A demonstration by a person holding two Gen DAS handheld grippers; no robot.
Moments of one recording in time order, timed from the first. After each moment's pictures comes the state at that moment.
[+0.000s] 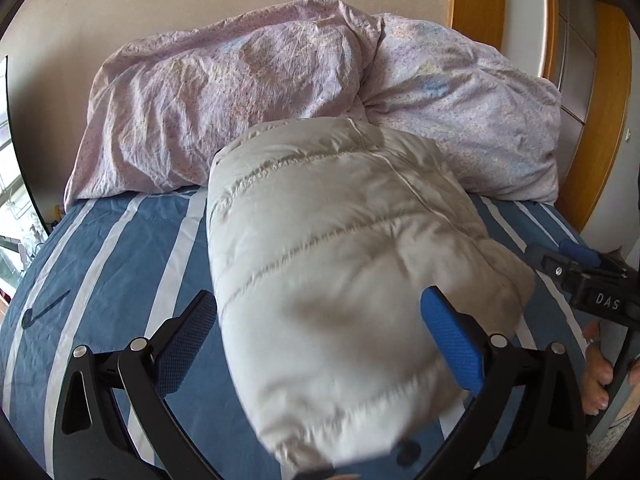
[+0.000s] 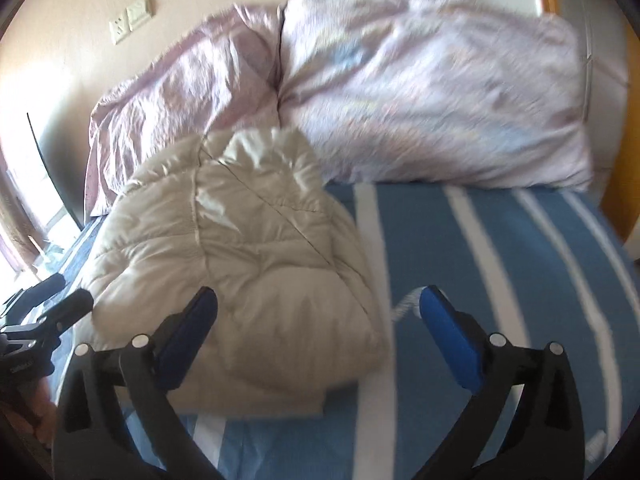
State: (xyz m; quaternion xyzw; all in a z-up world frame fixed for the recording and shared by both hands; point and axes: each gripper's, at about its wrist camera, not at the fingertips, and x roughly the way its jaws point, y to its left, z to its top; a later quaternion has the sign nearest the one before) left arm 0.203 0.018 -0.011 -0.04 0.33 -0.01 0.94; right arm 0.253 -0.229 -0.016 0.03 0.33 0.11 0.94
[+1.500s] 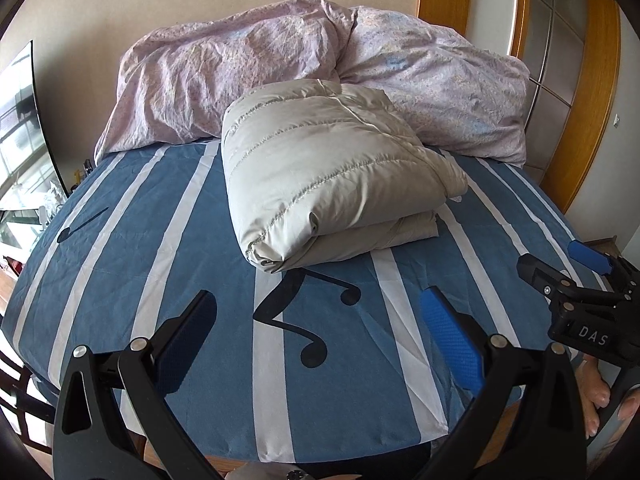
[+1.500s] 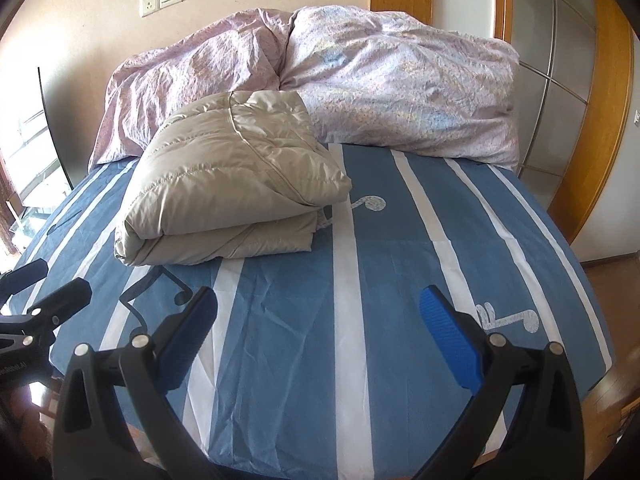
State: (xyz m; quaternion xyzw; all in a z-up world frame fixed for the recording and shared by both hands) left arm 0.065 -0.017 -0.003 -0.04 0.36 -0.01 0.93; right arm 0.089 -0.233 -0.015 -0.02 0.34 0.06 0.94
